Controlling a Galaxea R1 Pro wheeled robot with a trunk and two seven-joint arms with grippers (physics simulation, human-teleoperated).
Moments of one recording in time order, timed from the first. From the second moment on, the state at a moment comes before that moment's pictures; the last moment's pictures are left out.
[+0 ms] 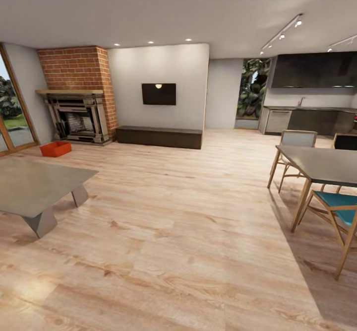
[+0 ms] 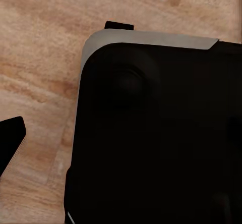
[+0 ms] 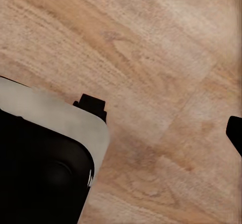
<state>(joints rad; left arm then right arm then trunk) 0.00 0.01 0.01 -0.08 0.14 -0.06 0.01 -0.19 -0.08 -0.03 0.03 0.41 -0.16 0.03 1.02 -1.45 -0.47</state>
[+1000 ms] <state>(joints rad) 0.00 0.01 0.01 -0.08 0.14 -0.06 0.01 -0.19 -0.08 -0.03 0.03 0.41 -0.16 0.03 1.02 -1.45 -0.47</state>
